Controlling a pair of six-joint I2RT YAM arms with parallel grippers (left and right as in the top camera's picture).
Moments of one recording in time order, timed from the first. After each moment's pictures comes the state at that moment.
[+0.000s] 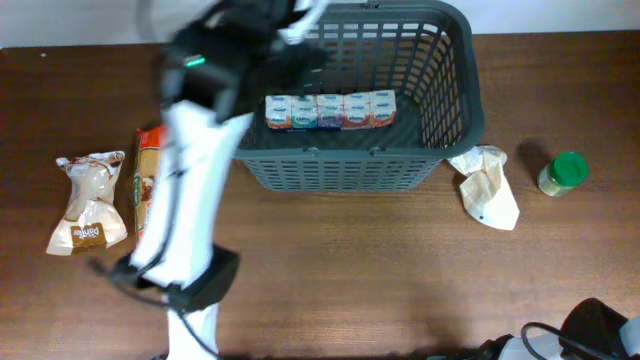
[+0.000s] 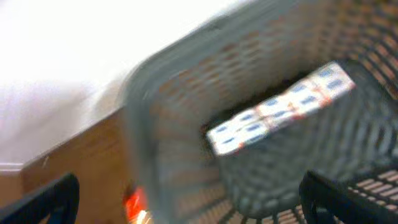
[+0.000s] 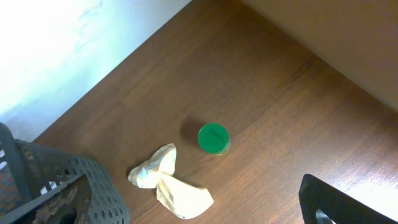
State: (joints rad) left arm -0.42 2.07 2.86 -1.57 -0.24 0.19; right arm -0.65 1.65 2.41 -1.59 -0.13 0.18
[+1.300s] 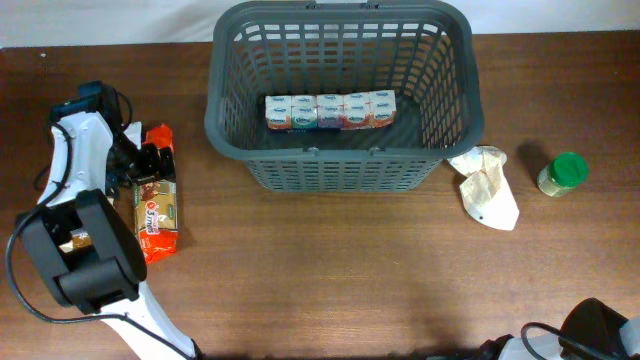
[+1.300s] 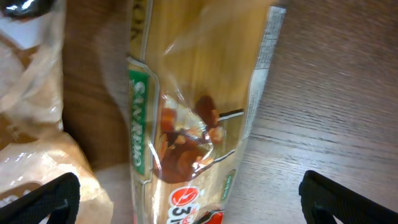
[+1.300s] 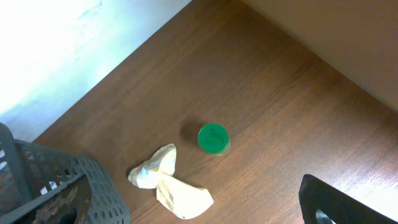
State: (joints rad) left arm 0.30 2.06 1.66 -1.19 -0.01 0.04; right arm -0.65 1.65 2.41 -1.59 -0.13 0.18
